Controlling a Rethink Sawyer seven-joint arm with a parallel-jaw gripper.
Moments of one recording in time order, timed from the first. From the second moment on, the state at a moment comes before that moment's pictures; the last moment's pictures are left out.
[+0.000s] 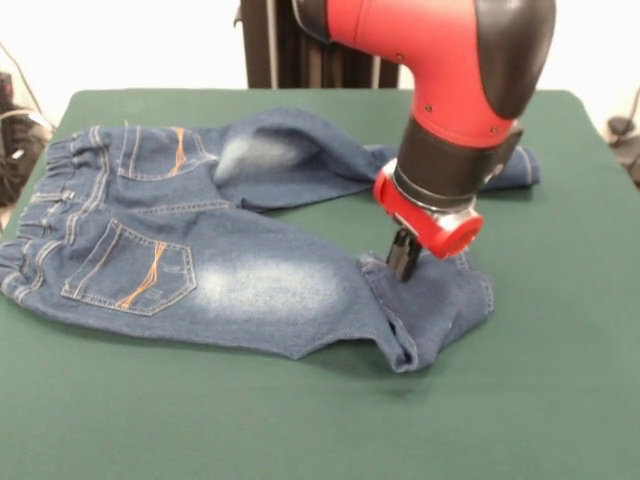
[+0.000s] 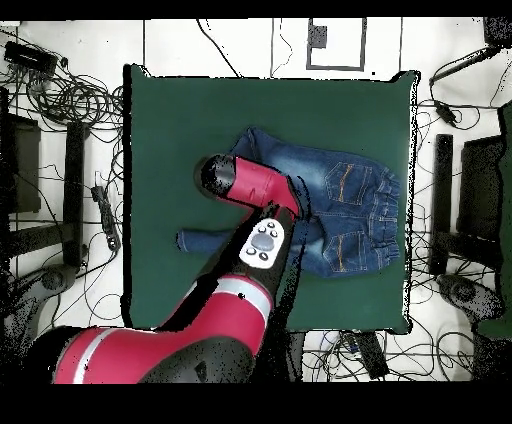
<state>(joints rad) 0.18 -0.16 -0.42 1.24 0.40 0.62 2.42</state>
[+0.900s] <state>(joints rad) 0.10 0.09 -0.60 0.51 0.30 1.53 2.42</state>
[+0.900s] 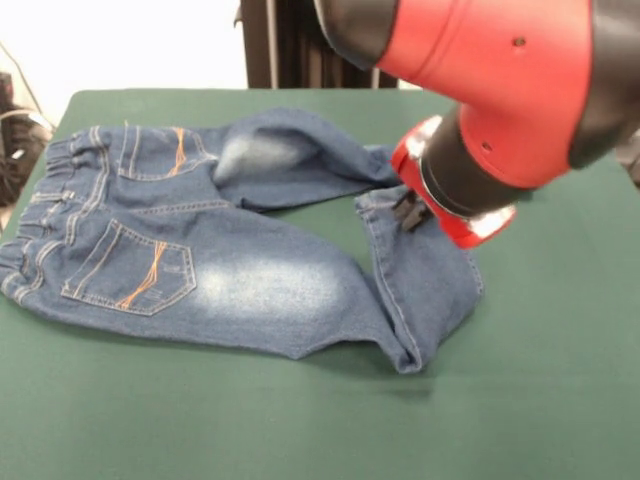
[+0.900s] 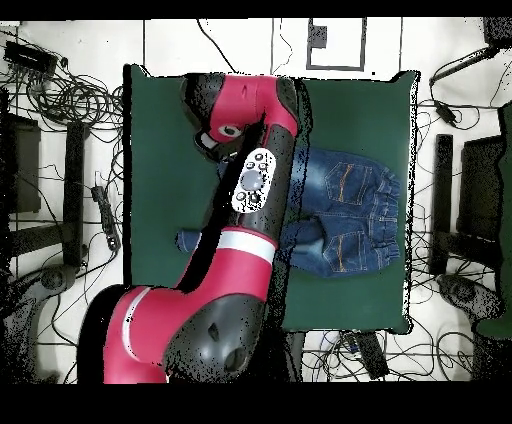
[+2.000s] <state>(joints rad) -0.01 0.38 -1.03 0.04 0.63 1.96 2.42</state>
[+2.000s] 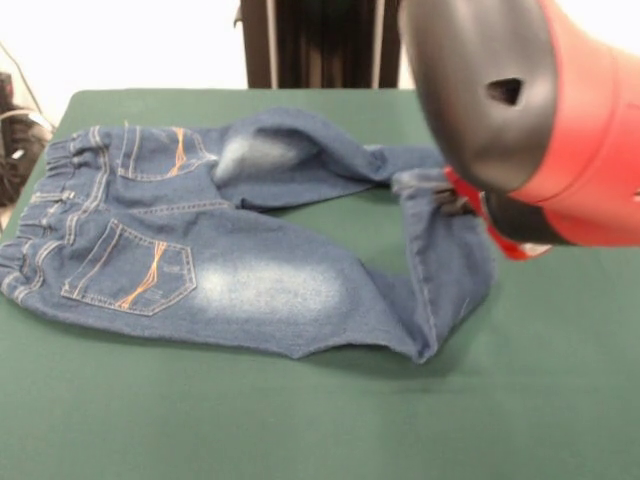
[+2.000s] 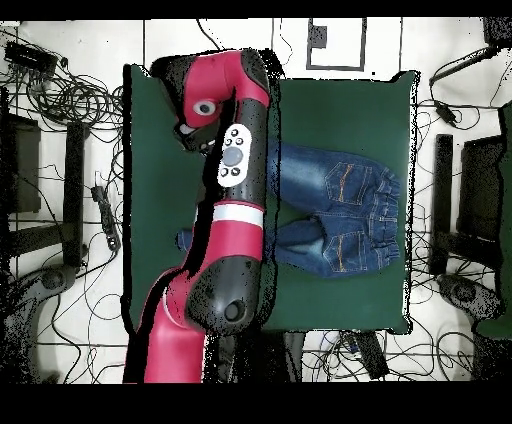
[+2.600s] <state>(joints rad) -0.05 0.37 -1.48 -0.01 0.97 2.03 2.42</state>
